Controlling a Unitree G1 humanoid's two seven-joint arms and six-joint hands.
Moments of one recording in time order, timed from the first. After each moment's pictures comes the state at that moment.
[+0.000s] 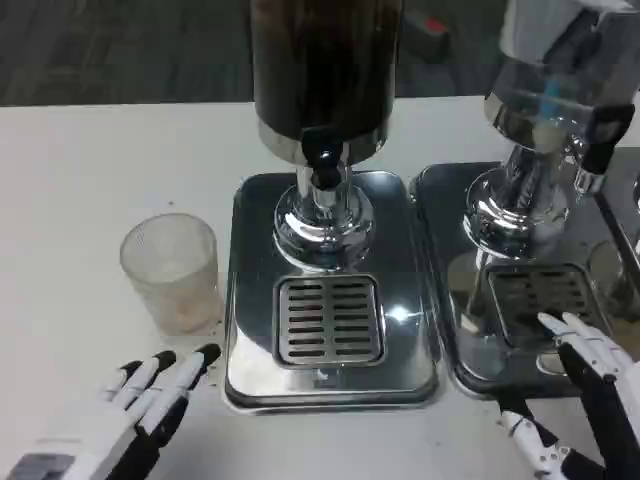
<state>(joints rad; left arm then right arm) 0.66 0.55 0.11 -0.25 0.68 -0.51 0.01 0.67 -0.28 0.10 -0.48 -0.80 -0.11 -0.19</state>
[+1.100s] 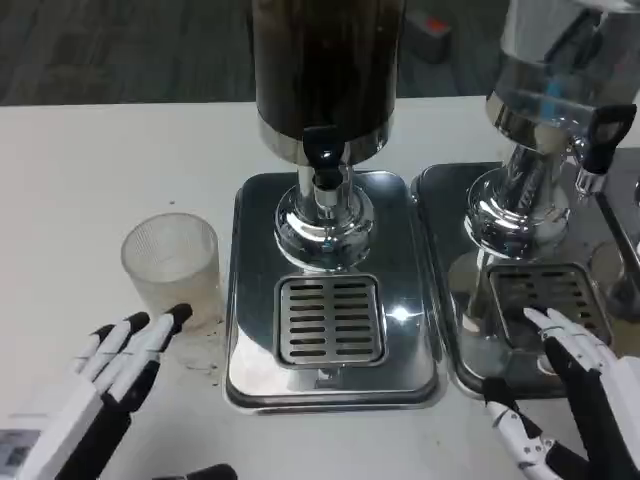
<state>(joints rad) 0.57 0.55 0.15 -0.14 0.62 -0.61 0.11 0.65 -0.23 0.13 -0.48 -0.81 -0.10 -0.17</state>
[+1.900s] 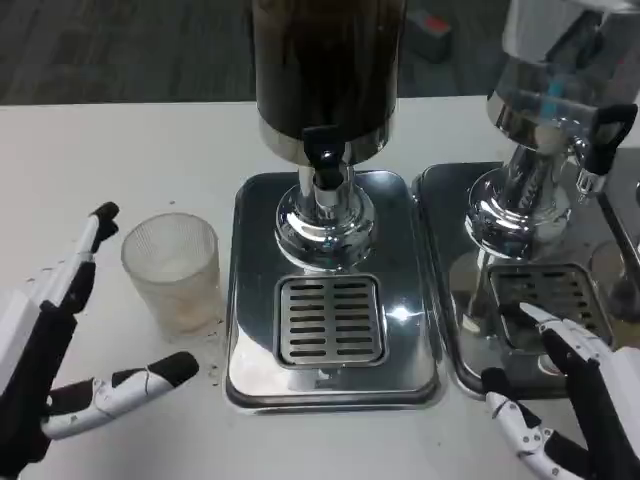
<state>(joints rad) 0.35 0.49 0.18 0.01 0.48 -0.57 0.15 0.61 -0.24 0.12 -0.46 -0.76 -0.09 -0.15</state>
